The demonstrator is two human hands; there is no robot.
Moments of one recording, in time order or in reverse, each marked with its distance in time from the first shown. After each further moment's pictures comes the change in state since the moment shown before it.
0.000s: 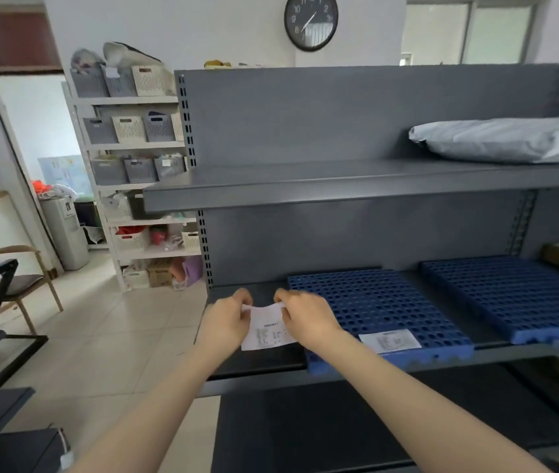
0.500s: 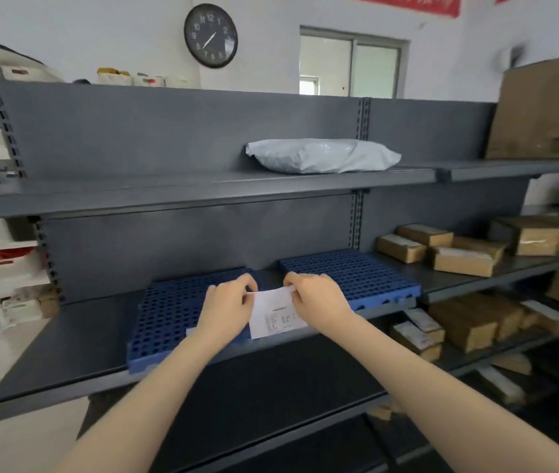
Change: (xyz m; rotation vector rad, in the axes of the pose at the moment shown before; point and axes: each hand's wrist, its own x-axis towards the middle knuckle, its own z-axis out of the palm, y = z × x) left_hand -0.044 0.281 0.093 -0.125 0.066 0.349; right_hand -0.186 0.219 -0.149 -0.184 0.142 0.168
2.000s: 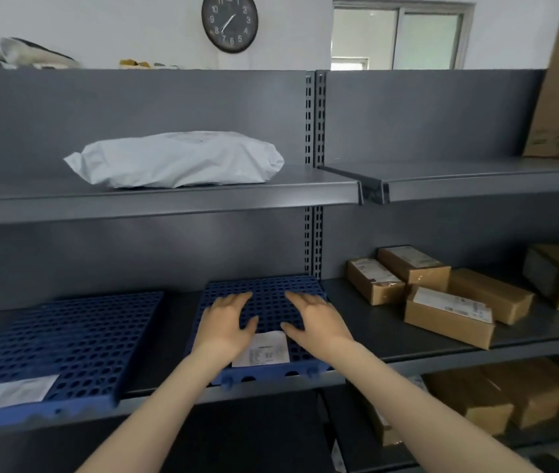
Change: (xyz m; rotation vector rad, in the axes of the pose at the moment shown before) left_hand 0.164 0.154 0.236 0.109 -0.116 -0.285; right_hand 0.053 0.344 0.061 0.265 -0.272 -0.023
